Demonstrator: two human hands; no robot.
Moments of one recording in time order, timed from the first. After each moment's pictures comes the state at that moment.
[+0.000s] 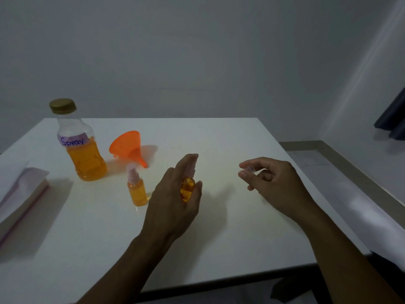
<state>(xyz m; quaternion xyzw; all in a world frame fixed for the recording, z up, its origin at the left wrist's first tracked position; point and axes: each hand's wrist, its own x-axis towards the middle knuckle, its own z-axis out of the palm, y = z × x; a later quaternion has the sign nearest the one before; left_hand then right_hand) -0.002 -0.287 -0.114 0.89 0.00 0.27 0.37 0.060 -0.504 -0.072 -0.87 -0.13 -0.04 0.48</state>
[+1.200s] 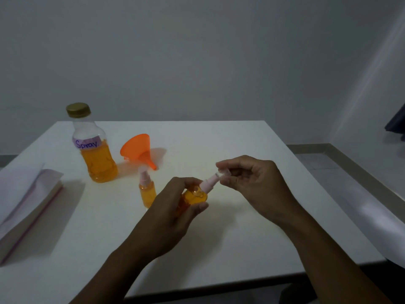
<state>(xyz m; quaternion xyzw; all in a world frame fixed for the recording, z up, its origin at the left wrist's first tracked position) -0.032 -0.250 -0.108 0.89 -0.12 0.18 0.41 0.048 -0.451 -0.066 -0.77 -0.25 0.00 0.59</state>
